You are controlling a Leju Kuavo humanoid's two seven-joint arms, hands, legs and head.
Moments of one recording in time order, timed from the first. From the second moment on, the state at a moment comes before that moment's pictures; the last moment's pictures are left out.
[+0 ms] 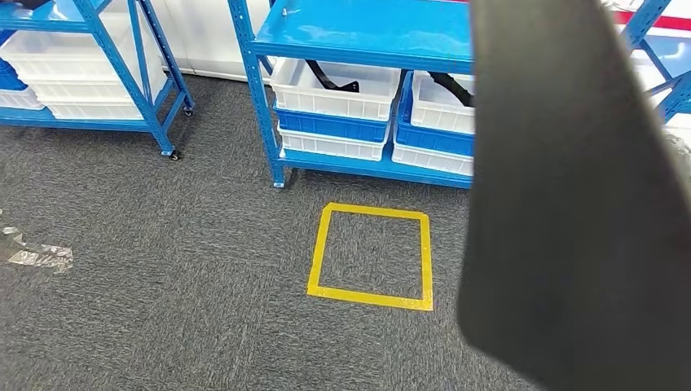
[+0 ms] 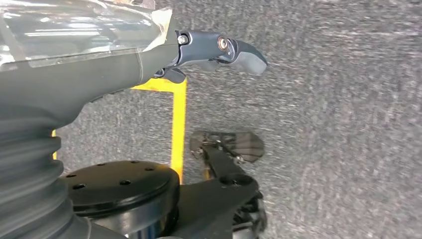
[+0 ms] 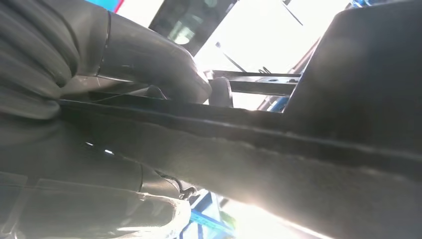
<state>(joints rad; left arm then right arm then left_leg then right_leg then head) -0.08 -0.01 -0.69 -0.21 0.79 0.33 -0.44 -0.25 -0.38 0.10 -1.84 0.41 -0.61 -0.33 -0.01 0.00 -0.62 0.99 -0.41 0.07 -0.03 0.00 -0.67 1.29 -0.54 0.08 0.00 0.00</state>
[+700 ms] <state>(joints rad) -0.10 0.00 -0.71 -0.22 0.76 0.32 -0.43 -0.23 -0.43 0.08 -1.81 0.32 -0.61 -0.38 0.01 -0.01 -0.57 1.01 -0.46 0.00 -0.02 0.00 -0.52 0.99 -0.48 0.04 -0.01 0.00</state>
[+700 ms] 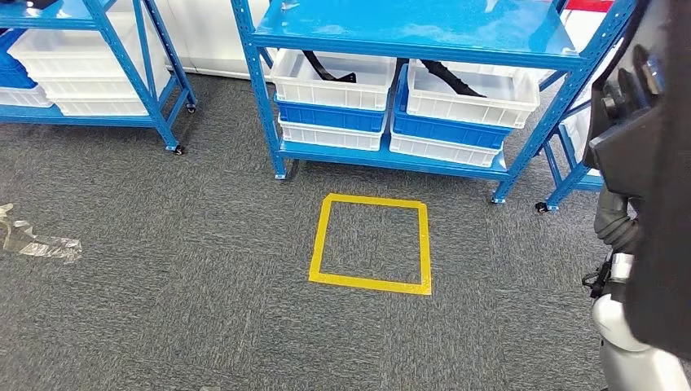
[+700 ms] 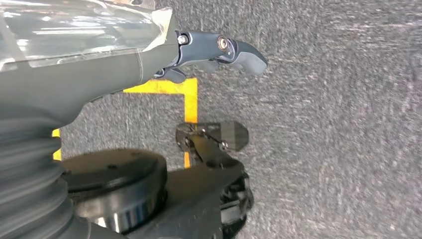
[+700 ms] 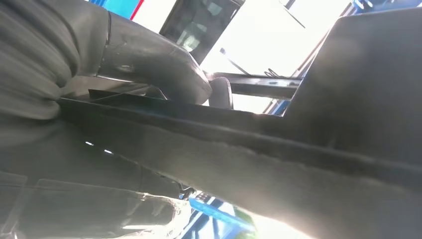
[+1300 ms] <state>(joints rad) -0.10 0.00 -0.71 -0.22 0.75 0.32 -0.43 -0.22 -0.44 0.08 -1.79 0.36 -0.65 -0.39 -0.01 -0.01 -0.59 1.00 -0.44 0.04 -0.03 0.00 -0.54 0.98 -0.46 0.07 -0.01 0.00</state>
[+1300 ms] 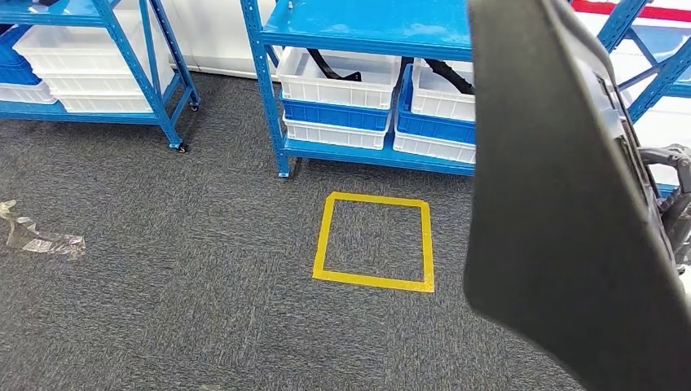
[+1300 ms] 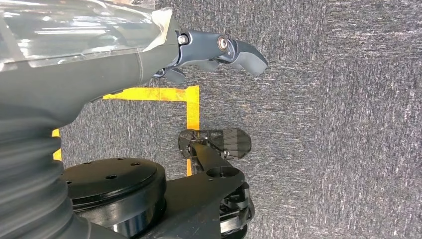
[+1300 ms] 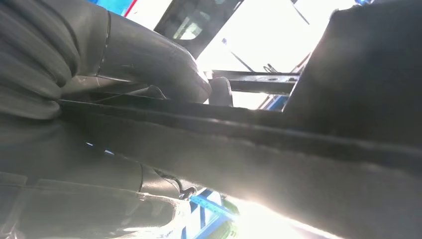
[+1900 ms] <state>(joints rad) -0.10 0.01 -0.72 -0.23 0.72 0.31 -0.43 -0.10 -0.44 0.04 -1.83 0.43 -0.68 -0.34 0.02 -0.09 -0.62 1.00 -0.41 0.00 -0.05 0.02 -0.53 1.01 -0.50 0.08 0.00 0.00</state>
